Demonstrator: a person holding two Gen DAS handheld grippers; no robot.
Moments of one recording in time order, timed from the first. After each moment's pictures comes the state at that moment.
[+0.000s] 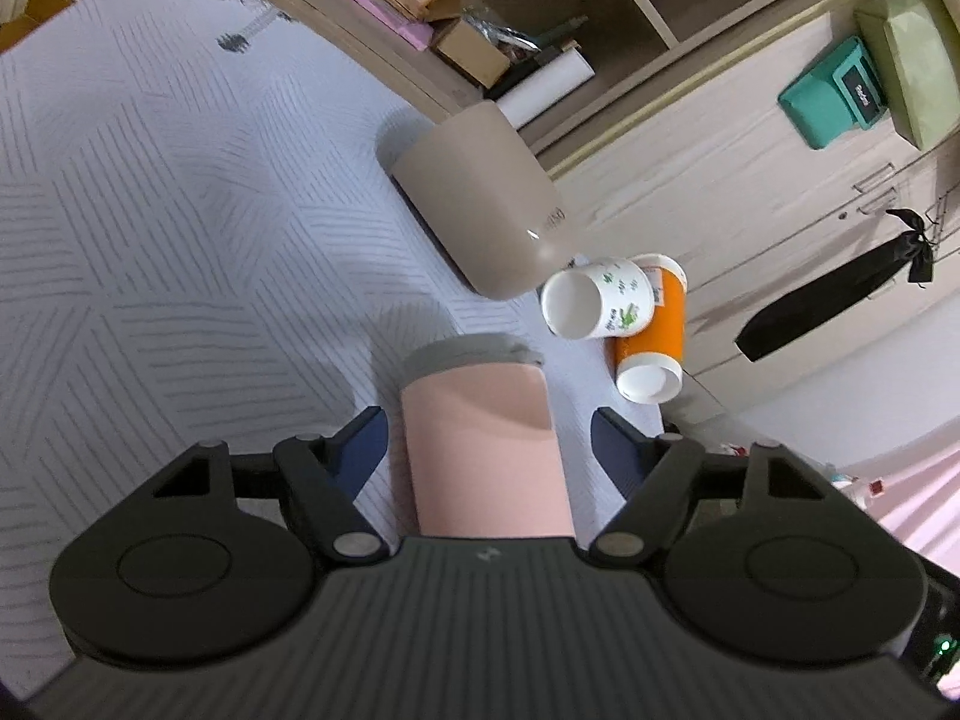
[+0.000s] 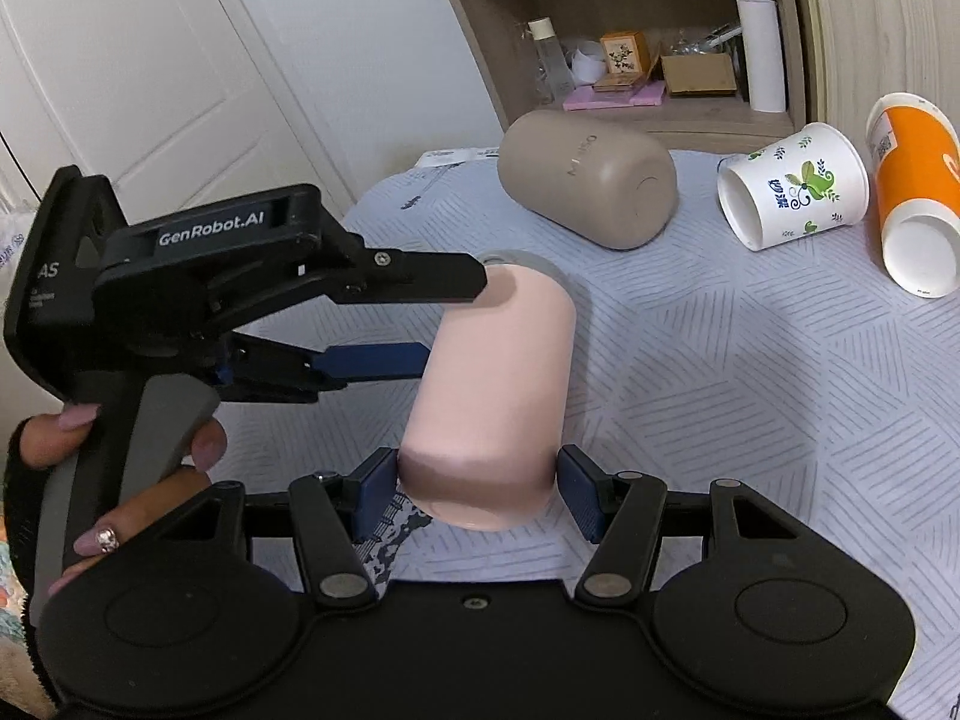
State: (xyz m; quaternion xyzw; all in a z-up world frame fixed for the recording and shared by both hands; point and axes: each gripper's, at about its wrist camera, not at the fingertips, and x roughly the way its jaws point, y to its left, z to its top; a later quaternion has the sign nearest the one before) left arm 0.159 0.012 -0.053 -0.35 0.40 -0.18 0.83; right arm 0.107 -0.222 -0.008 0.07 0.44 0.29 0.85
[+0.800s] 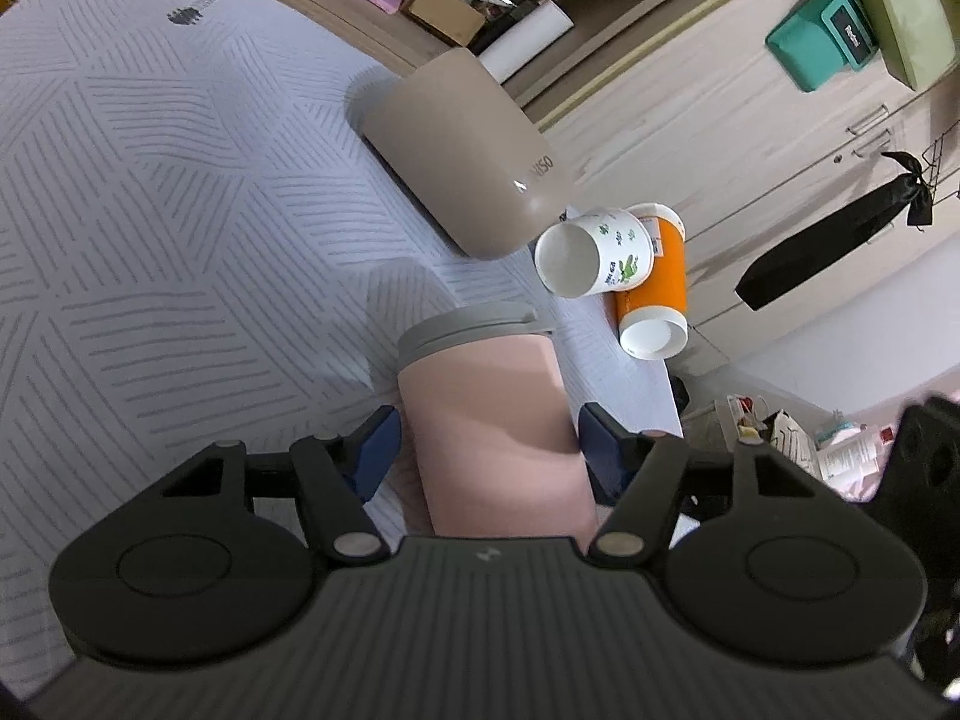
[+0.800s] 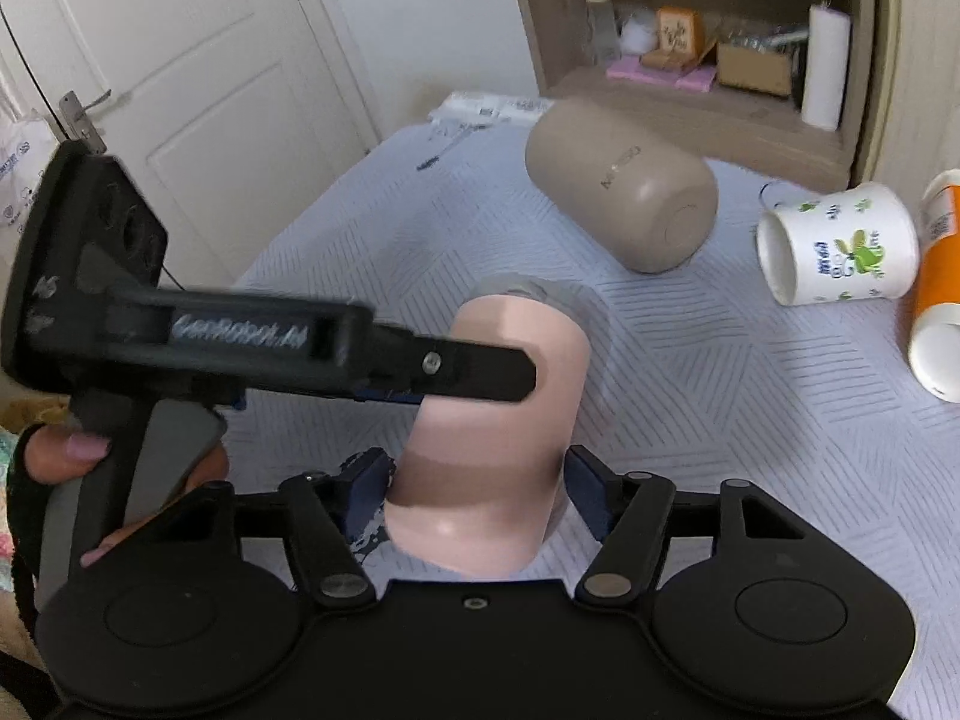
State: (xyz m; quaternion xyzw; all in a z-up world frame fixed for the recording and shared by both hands) left arm 0.172 -0.001 -0.061 -0.32 0.43 -0.21 0.82; right arm 0.152 -0.207 0.004 -0.01 0.49 0.32 0.81
